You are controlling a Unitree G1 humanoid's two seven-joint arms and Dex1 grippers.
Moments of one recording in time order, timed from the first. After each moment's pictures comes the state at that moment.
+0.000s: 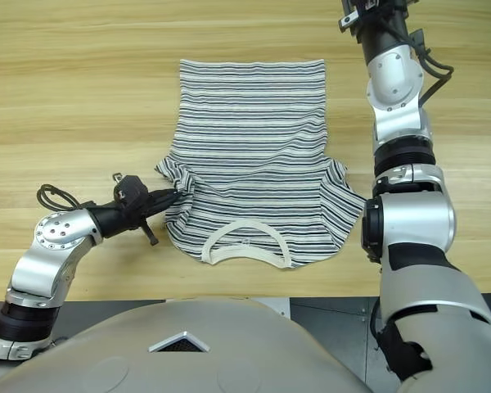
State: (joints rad) left arm 0.26 0.59 -0.18 -0.42 -0.20 0.37 -0.75; right arm -0.81 -0.44 0.07 1.05 -0.23 -0.62 0.05
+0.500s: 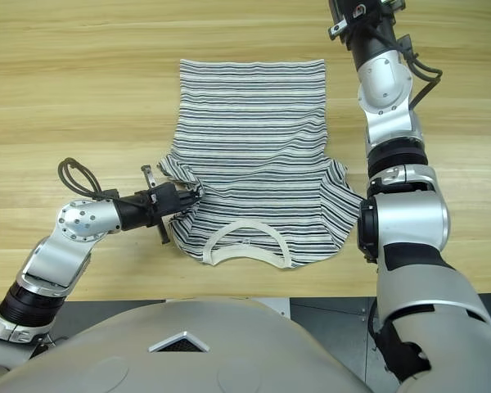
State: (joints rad) left arm 0.10 0.61 -0.39 -0.44 0.03 0.34 -0.76; right arm -0.81 -0.42 0.09 1.07 -0.24 -0.62 0.05
